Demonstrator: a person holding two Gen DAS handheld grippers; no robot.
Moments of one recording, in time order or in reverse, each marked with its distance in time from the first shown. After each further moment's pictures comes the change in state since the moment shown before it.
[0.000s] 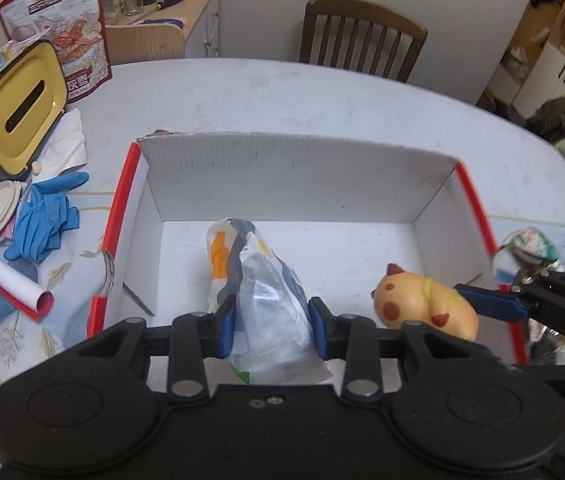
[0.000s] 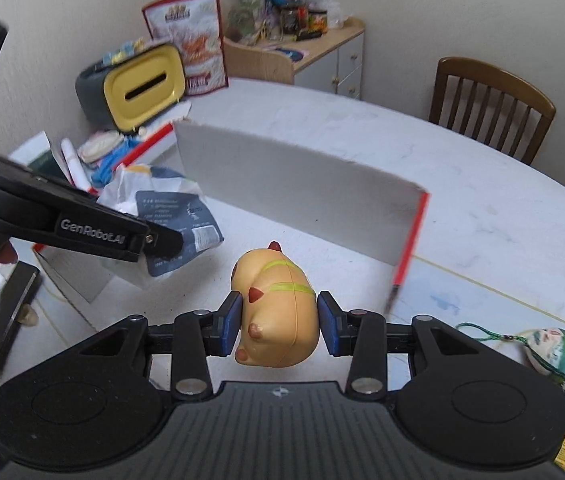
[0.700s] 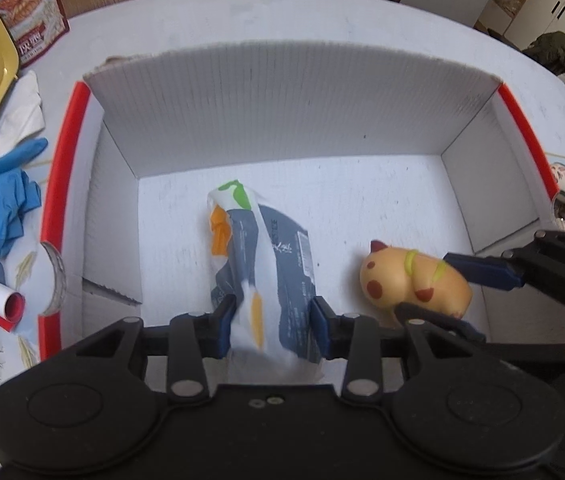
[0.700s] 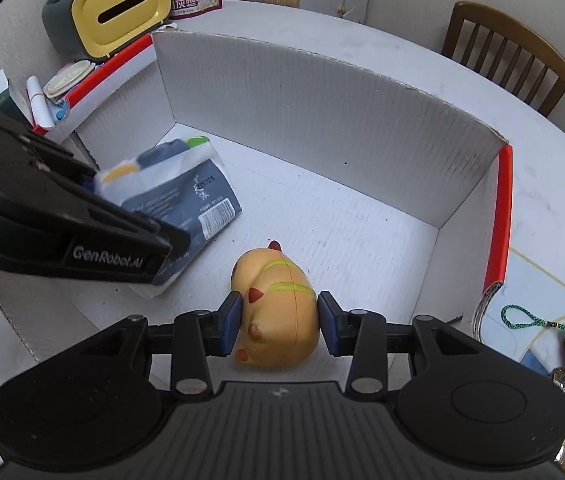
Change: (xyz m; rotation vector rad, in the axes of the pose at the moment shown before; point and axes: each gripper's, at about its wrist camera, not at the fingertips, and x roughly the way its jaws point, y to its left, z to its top) left arm 0.061 0.015 0.001 0.085 0.201 -0.027; right arm 0.070 0.022 0.014 -0.004 0.202 -0.047
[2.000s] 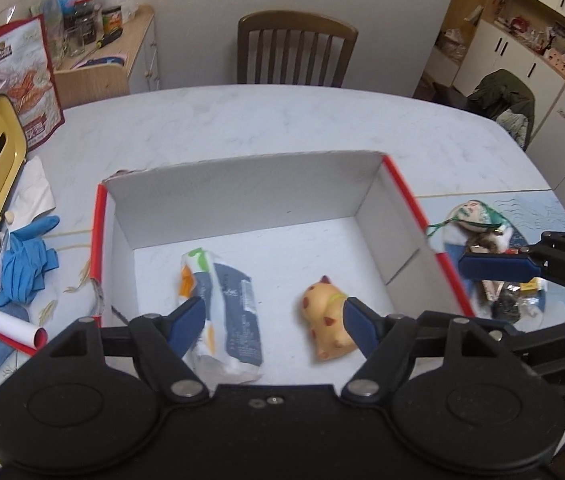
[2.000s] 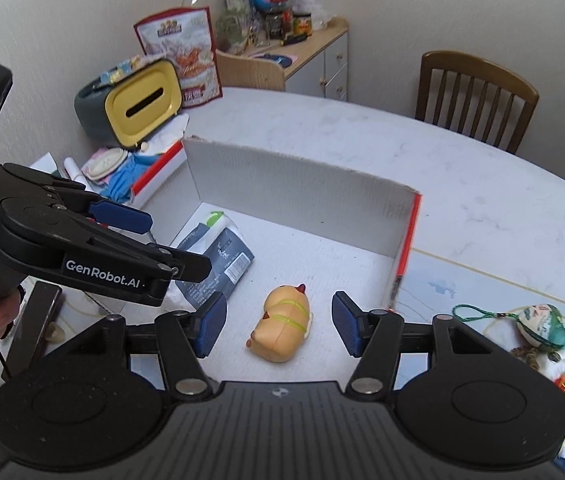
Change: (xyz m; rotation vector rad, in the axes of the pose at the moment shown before) left arm -0.097 -0.029 -0.028 0.081 -0.266 -0.079; right arm -0.116 -0.016 -0.025 0.093 -0.212 0.041
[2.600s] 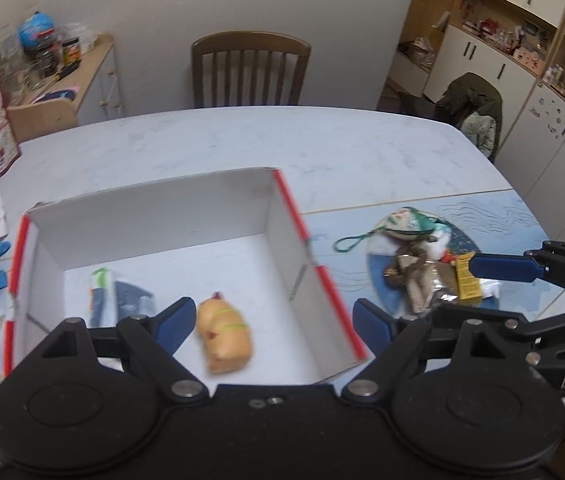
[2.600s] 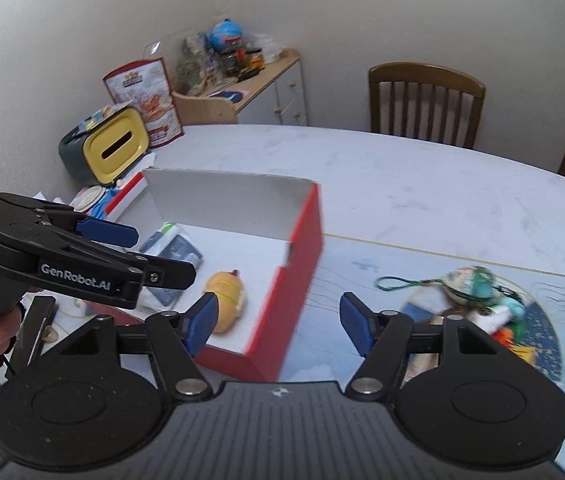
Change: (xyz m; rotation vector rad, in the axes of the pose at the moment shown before) left arm -0.009 -0.096 -0.002 0.052 -0.063 -0.044; right arm -0.071 -0.074 -0.052 0.111 -0.110 -0.021
